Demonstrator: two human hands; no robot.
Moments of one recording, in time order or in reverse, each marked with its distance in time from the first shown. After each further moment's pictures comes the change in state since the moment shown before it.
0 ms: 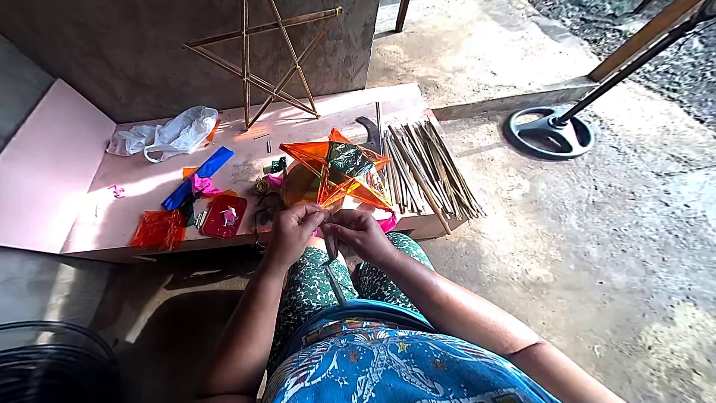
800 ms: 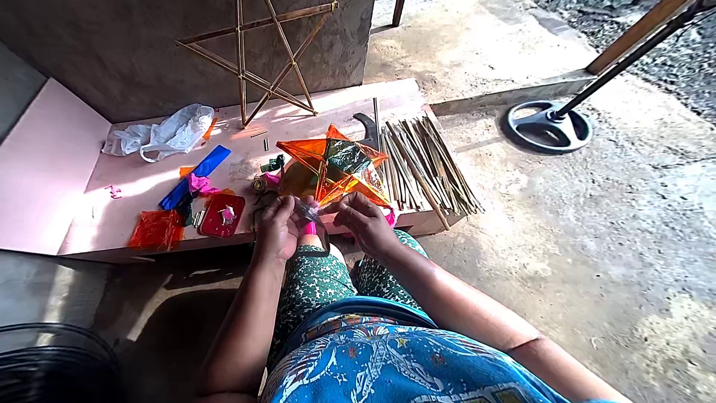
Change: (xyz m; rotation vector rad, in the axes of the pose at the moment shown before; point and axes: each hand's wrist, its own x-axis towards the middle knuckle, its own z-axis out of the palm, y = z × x) left_hand 0.007 0.005 0.003 -0.646 0.271 -0.367; right_hand 0.006 0.013 -0.008 0.357 0.067 0.017
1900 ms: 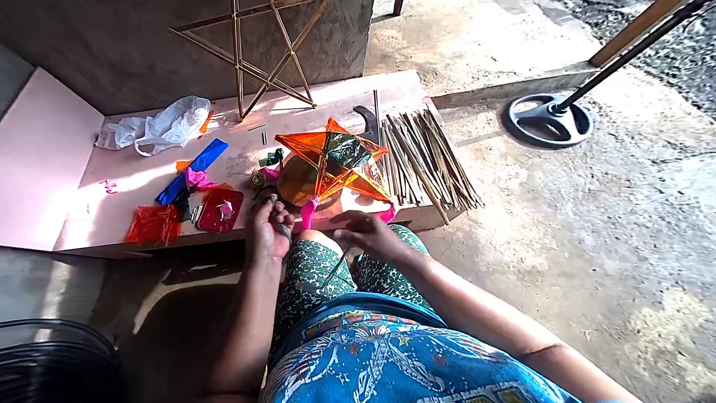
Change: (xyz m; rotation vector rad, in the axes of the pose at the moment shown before) left_hand 0.000 -0.002 -0.008 -0.208 0.246 -0.031; right_hand -0.017 0.004 -0.021 -0.505 -0.197 0.185
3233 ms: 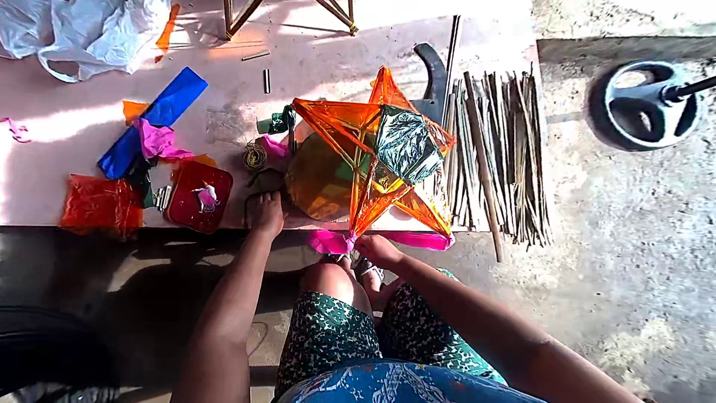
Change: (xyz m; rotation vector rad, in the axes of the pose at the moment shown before) left_hand 0.314 -0.118 -0.132 2.002 -0.317 -0.080; right_hand 0.177 0.214 -0.019 -0.434 -0.394 0.367
